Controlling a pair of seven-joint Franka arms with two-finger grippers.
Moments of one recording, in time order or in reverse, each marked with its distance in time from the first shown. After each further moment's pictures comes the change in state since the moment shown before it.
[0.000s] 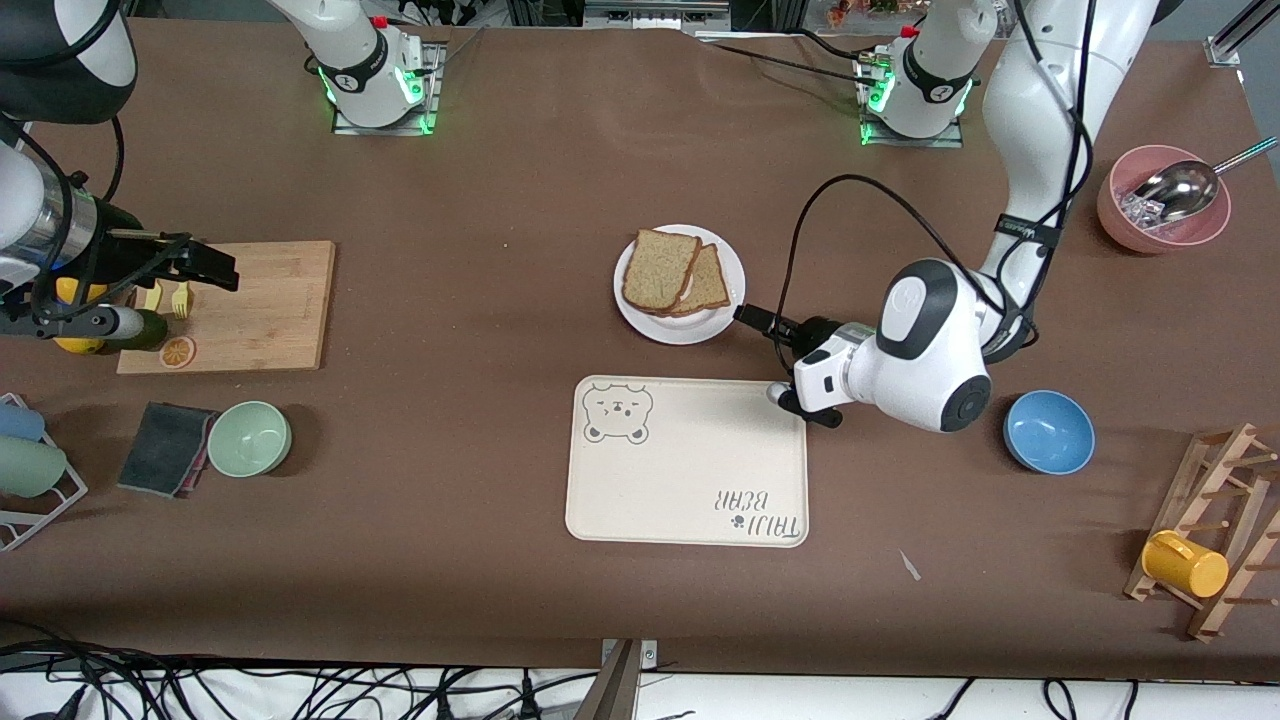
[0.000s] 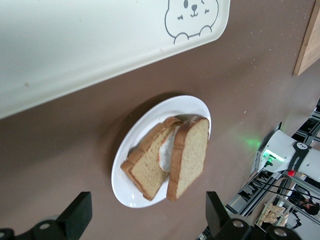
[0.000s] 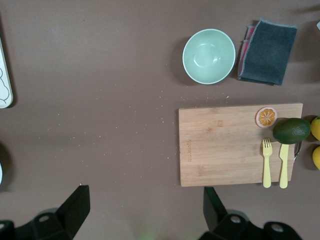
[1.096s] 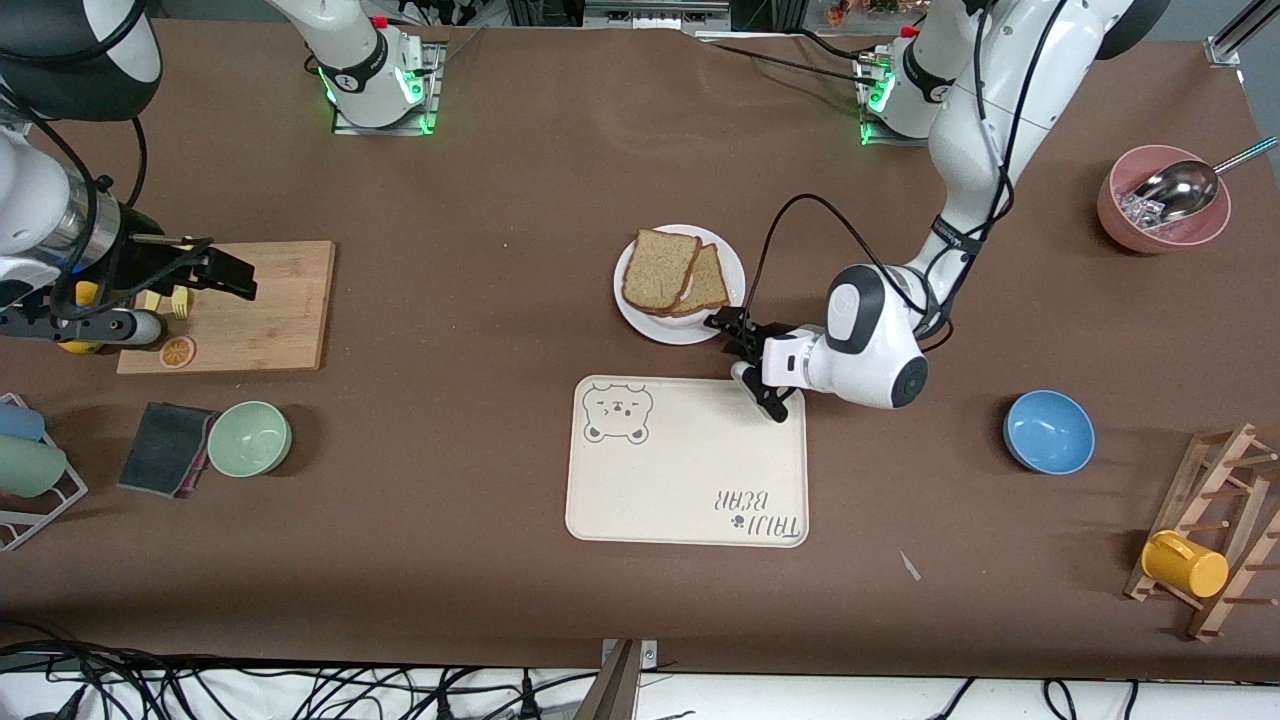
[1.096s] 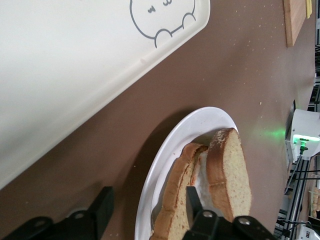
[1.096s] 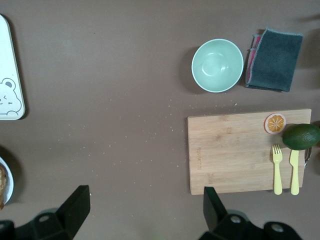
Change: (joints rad) left arm -0.060 0.061 -0.021 -0.188 -0.155 0.338 0.511; right arm 0.027 0.002 0.006 -0.001 0.007 0.040 0.055
